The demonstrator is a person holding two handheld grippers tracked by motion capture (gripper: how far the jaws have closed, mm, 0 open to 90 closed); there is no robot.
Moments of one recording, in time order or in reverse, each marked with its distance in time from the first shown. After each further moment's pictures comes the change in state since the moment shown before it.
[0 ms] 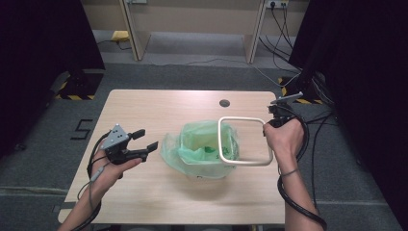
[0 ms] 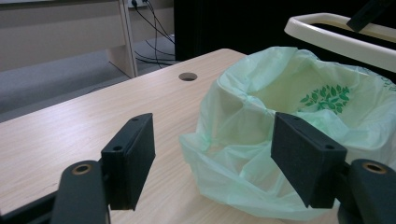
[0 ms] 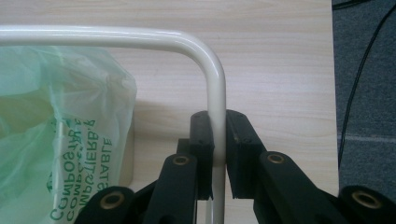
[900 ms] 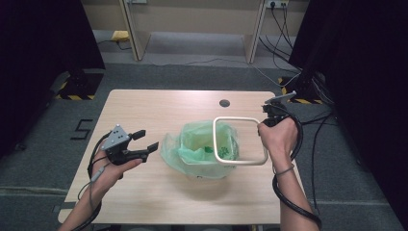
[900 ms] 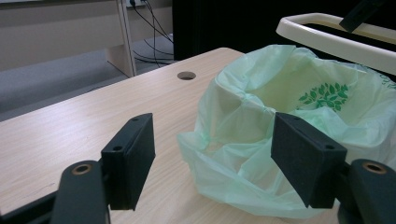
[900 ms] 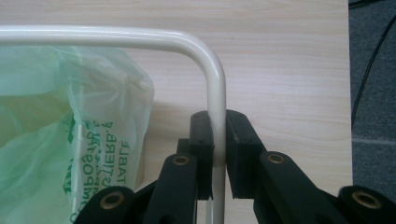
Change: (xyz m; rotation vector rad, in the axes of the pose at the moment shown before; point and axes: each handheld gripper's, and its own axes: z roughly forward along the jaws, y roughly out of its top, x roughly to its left) left arm 0.000 -0.001 0.001 0.001 -0.003 0.003; right arm 0.013 0.003 0.004 0.007 0.011 -0.017
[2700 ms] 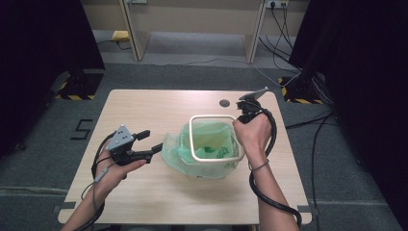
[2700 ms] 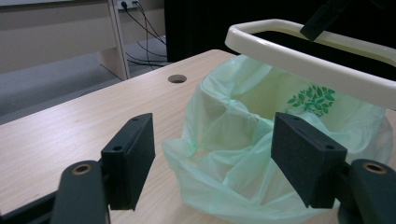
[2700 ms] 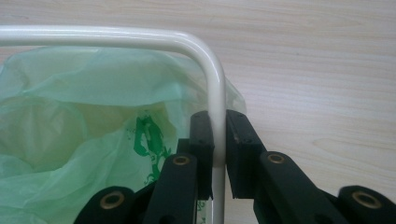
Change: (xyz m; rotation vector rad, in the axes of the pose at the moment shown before) left arm -0.010 0.004 0.006 -0.002 -0.030 0.013; right arm 0.065 0.011 0.012 0.001 0.062 -0.061
